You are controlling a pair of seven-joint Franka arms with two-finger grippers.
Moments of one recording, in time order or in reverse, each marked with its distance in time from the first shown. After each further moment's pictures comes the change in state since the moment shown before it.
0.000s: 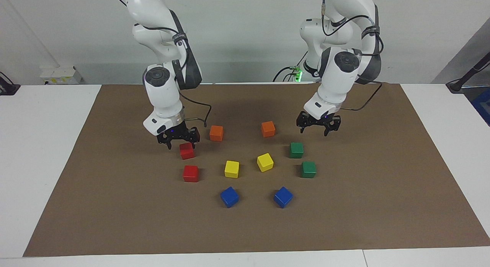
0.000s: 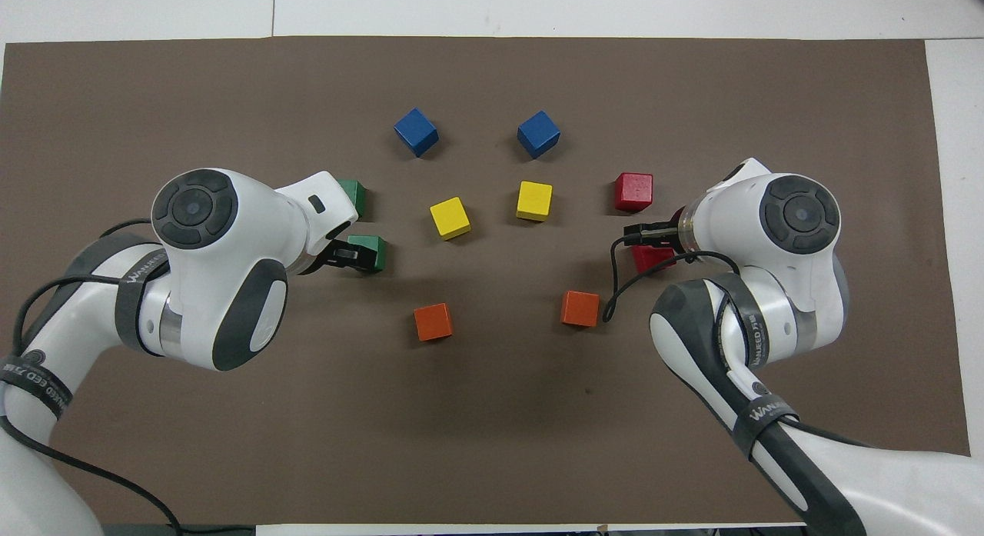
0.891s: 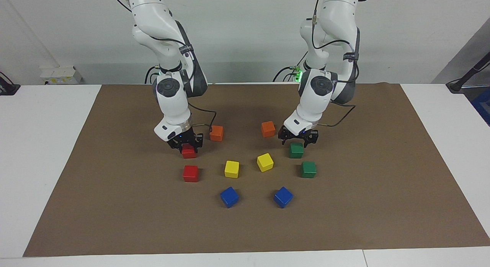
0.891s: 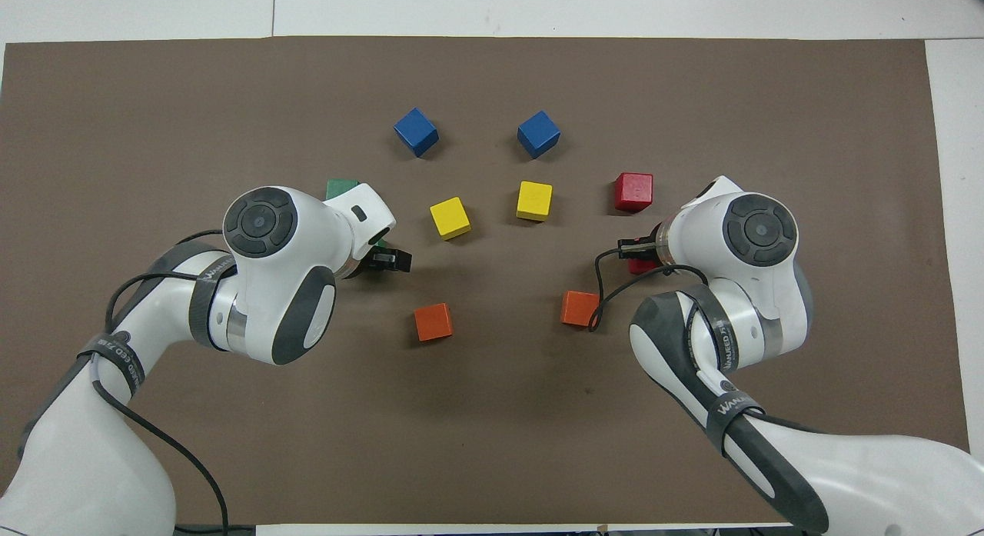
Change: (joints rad) left arm -0.051 0.114 0.001 -0.021 -0.052 0.147 -0.061; right arm 0.028 0.048 -0.002 -0.031 0.000 0.051 -0.007
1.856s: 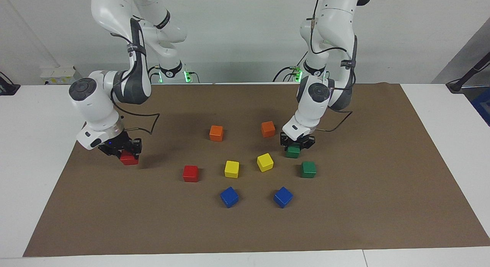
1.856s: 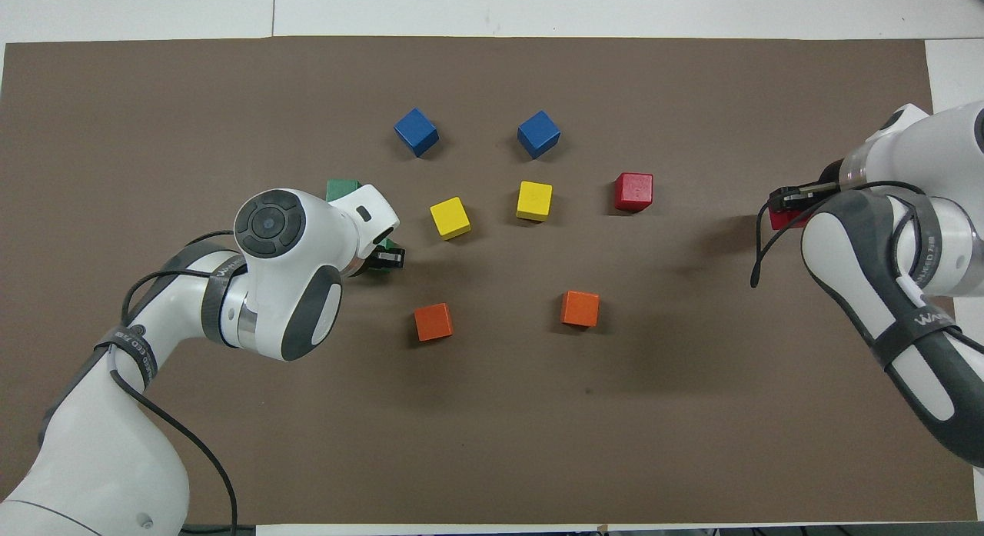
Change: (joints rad) left arm -0.003 0.033 0.005 0.001 0.000 0.046 0.002; right arm -0.334 0.025 -0.008 0.208 0.000 -0.205 -0.385
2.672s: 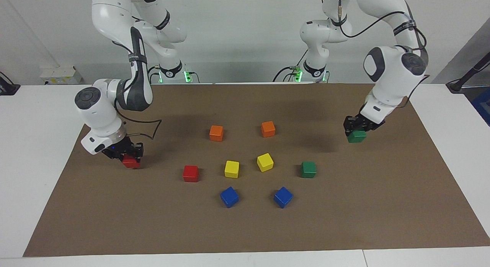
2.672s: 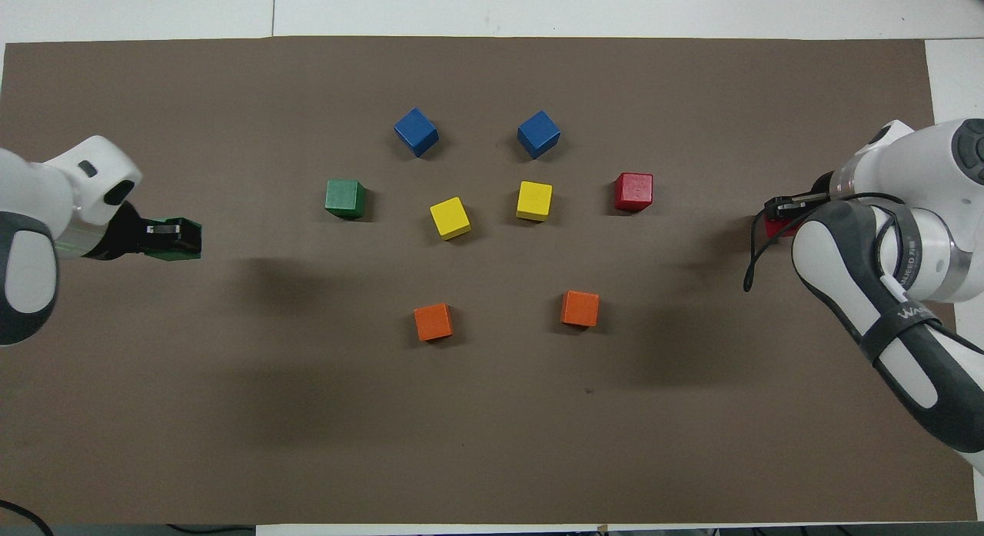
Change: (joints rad) left arm 0.445 -0.221 0.035 0.059 0.000 -0.364 0.270; right arm -0.018 0.032 0.000 -0.034 0.000 0.058 0.000
